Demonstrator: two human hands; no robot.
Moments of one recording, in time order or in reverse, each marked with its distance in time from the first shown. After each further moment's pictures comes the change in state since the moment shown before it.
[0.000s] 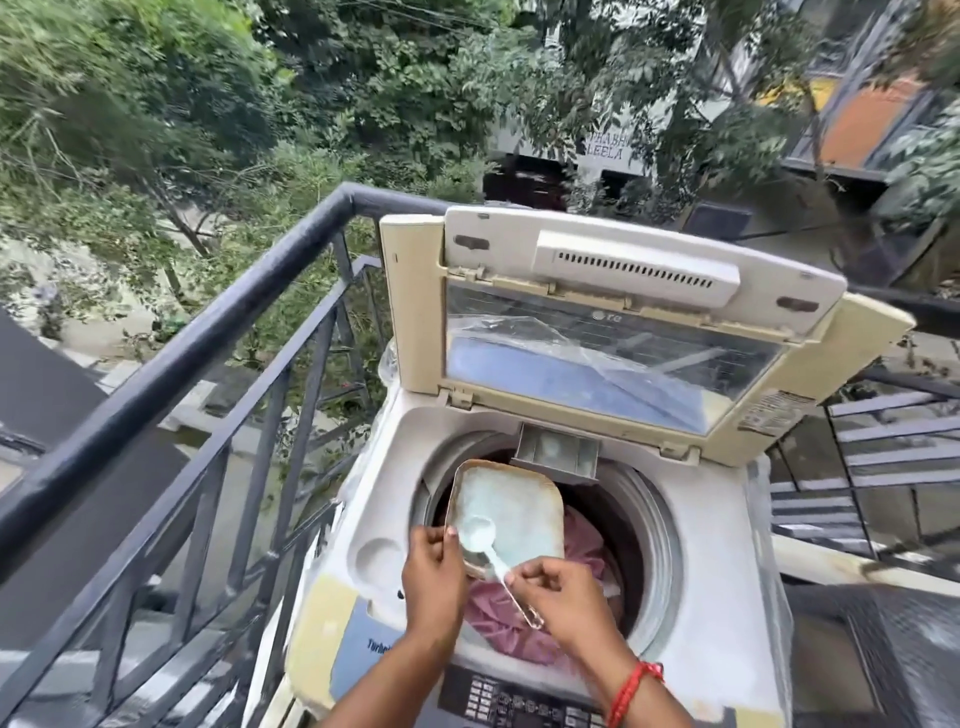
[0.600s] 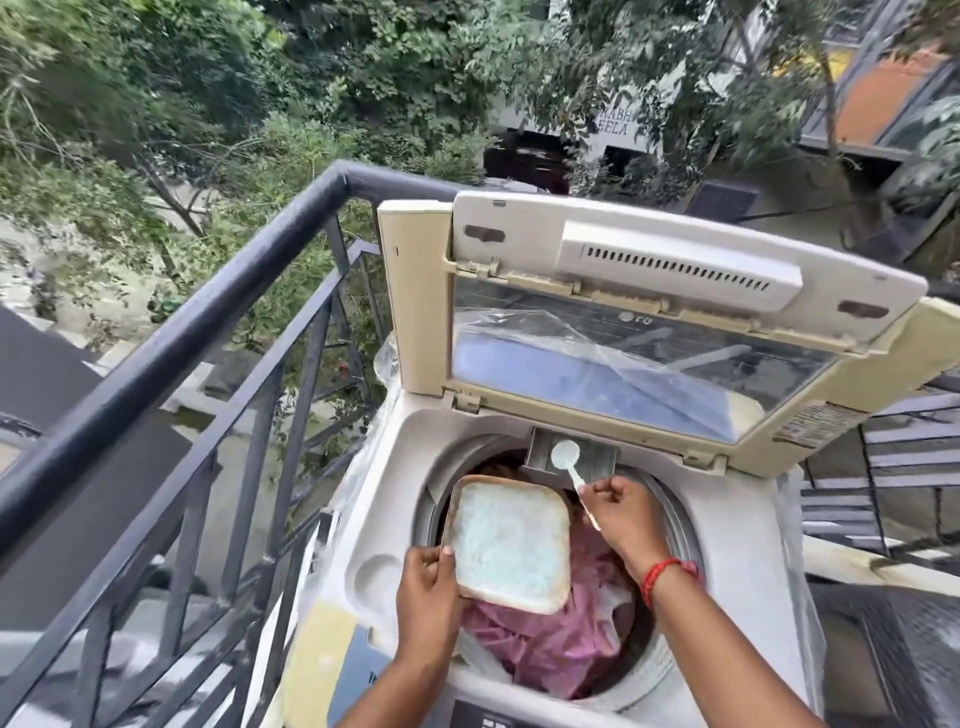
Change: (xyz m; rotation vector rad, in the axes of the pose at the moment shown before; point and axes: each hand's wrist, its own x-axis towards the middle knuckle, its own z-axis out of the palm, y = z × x) left_hand 0.019 -0.007 -0.007 -0.108 -0.082 -0.128; right_hand 0.135 0.002 -0.052 -0.145 0.356 -0.092
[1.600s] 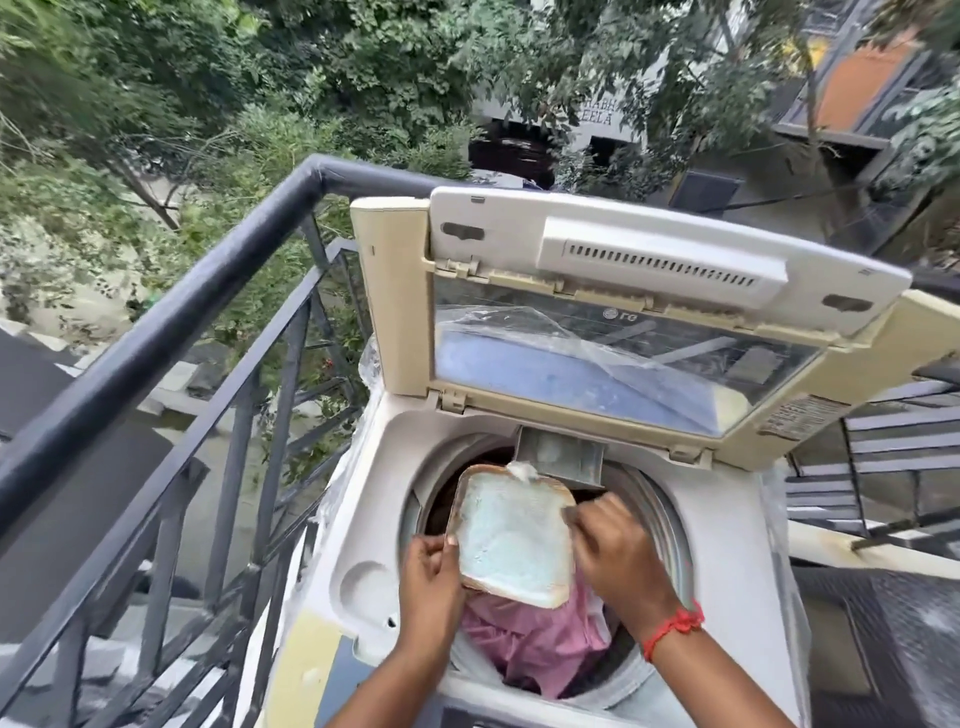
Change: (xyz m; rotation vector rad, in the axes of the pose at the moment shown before) left_hand 0.014 0.000 0.015 -0.004 -0.070 -0.015; right_hand -0.047 -0.002 -0.021 -0.486 0.041 -0.891
